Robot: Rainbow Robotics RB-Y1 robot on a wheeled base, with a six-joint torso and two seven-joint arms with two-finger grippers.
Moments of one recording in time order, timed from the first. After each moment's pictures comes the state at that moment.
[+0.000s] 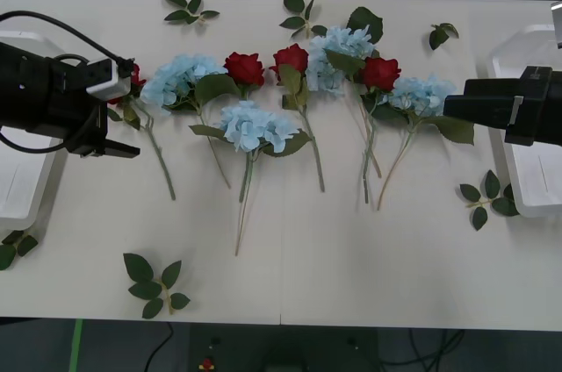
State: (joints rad) right arm -0.03 -1.13 -0.06 -2.03 -1.95 0.80 1.99; left arm -0.47 0.99 -0.14 -1.73 1.49 1.30 -2.66
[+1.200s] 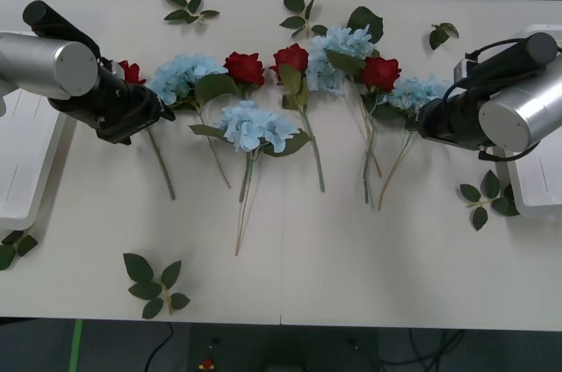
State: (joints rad) right arm -0.58 -0.82 0.48 -1.58 -0.69 1.14 0.78; left arm -1.00 0.87 -1.00 -1.01 1.42 0.89 -0.87
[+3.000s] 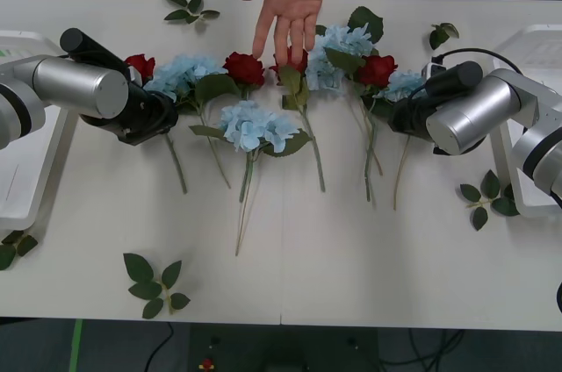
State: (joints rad) right arm -0.81 -0.68 0.78 -1.08 -0.66 0.75 0.74; left arm -1.08 0.76 -1.24 -0.85 1.48 0.65 -0.87
